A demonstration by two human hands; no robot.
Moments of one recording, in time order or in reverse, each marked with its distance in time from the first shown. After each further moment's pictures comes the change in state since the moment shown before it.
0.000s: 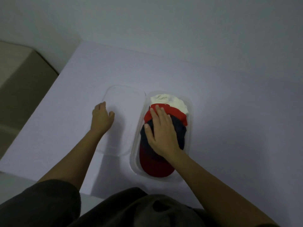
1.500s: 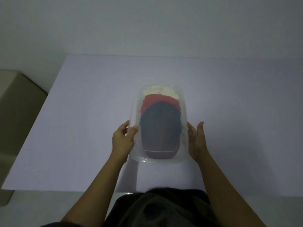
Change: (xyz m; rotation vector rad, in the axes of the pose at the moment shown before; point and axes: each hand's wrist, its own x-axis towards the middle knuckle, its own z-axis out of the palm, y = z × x) left_hand -0.127 0.023 0.013 -0.755 -0.201 -0.152; right_hand -0.093 0.065 -0.005 1.387 0.265 0.874
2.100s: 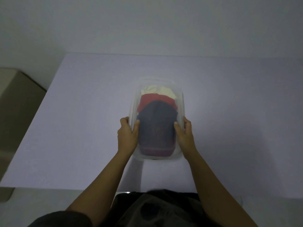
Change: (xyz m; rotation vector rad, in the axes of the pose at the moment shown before) left_hand -0.011 0.019 0.036 0.362 0.026 0.176; right_hand -0.010 -0.005 0.021 -0.513 0.106 -0.230
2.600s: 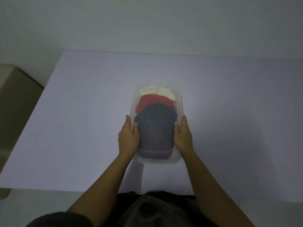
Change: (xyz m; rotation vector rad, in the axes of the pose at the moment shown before) left_hand 0.008 -0.009 0.015 0.116 -0.008 -0.037; right_hand 0.009 -0.005 0.006 -0.264 0.032 -0.037
